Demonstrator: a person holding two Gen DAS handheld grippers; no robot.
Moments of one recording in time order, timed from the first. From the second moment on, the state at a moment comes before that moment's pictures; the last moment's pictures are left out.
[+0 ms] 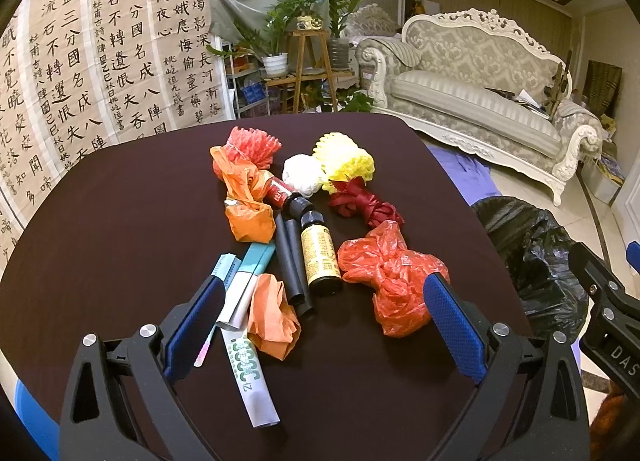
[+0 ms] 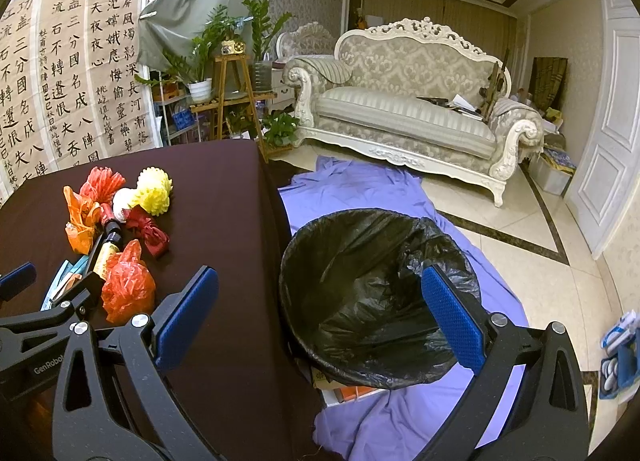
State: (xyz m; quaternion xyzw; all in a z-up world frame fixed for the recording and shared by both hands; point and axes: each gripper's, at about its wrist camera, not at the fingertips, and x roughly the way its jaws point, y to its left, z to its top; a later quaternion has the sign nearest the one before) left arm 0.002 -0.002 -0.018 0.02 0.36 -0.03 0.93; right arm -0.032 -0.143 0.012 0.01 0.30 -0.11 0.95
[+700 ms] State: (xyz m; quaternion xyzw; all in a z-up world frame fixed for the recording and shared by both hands) left arm -0.018 0.061 -0.025 -0.02 0.40 0.00 0.91; right arm -0.023 -0.117 -0.001 0.02 0.32 -0.06 0.94
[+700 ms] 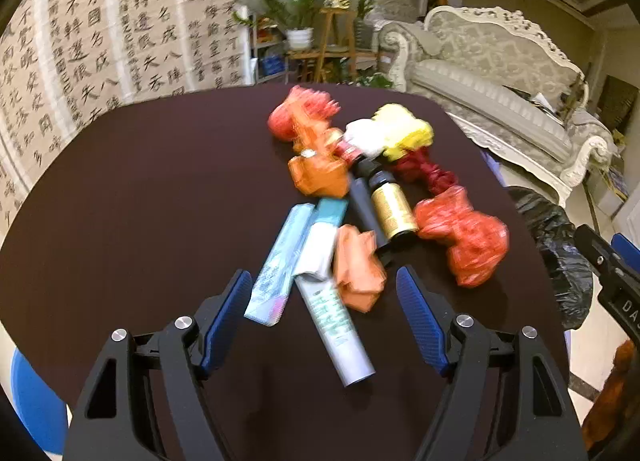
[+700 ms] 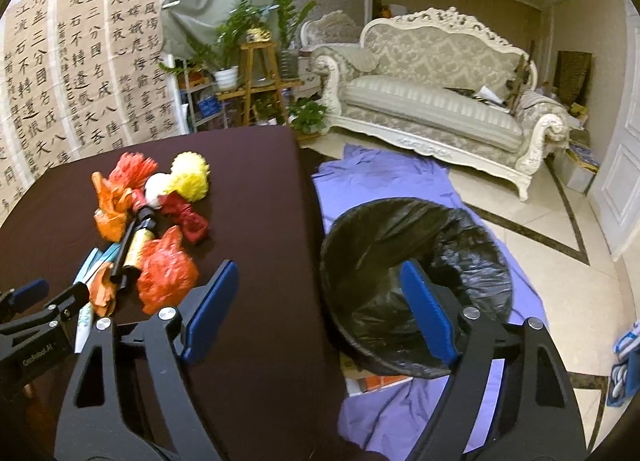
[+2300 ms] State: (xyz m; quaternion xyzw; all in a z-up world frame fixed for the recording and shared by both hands) left arm -0.069 0.097 -0.027 -0.01 0.38 -0.03 0.92; right arm -0.023 -0.064 -0.014 0.00 0.35 0.02 0.94
